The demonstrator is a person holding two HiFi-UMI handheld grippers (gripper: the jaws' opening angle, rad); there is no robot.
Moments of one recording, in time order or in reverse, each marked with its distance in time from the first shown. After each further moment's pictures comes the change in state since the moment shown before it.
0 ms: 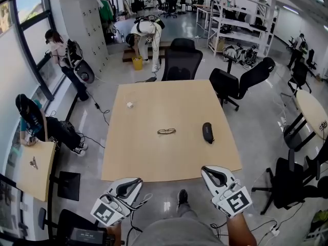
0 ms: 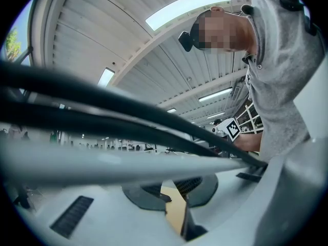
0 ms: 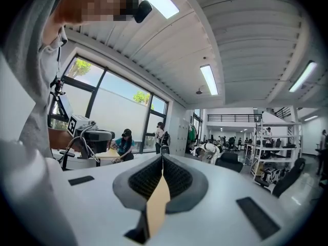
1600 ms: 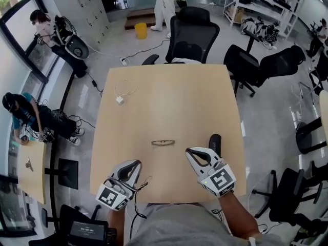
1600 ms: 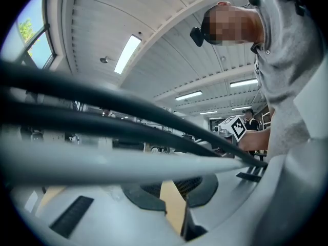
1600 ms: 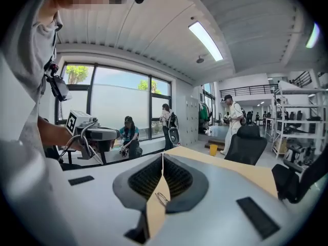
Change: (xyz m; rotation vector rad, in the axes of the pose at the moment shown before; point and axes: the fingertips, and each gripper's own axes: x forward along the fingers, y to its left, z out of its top) left arm 0.215 0.228 -0.172 -0.154 0.199 0.200; right arm 0.265 -0.227 -0.139 0.132 0.180 0.201
